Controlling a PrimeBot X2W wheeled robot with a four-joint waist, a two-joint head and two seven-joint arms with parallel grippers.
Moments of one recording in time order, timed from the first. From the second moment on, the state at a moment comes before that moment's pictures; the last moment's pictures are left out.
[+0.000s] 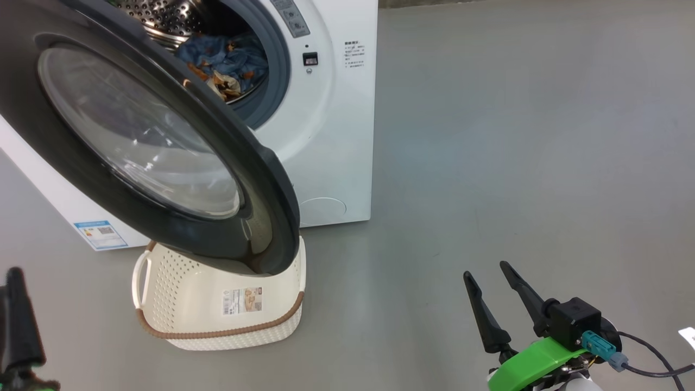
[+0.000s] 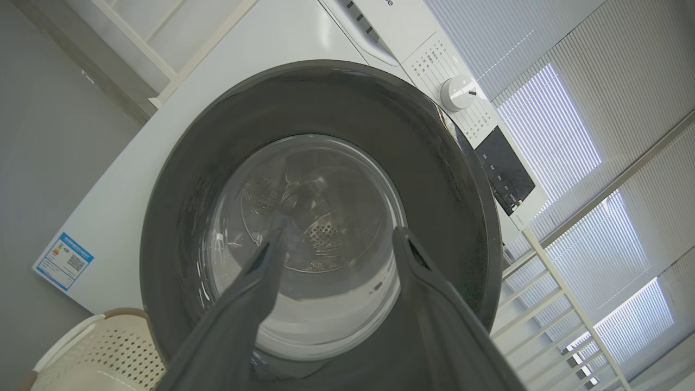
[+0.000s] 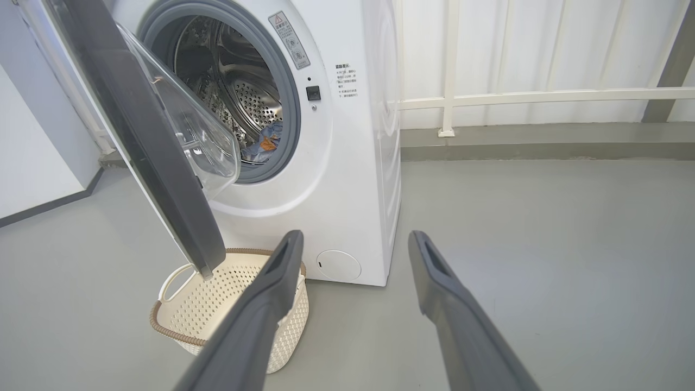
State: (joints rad) left arm 0.06 0.12 0.21 -0.15 -1.14 -0.12 -0.05; right arm -0.11 -0.06 0.12 0.27 0.18 0.13 -0.25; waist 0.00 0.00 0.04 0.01
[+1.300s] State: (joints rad) left arm 0.20 0.08 0.14 -0.04 -0.12 -0.13 -0.25; right arm -0.11 -0.06 0.11 0.26 0.18 0.13 -0.25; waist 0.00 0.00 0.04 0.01
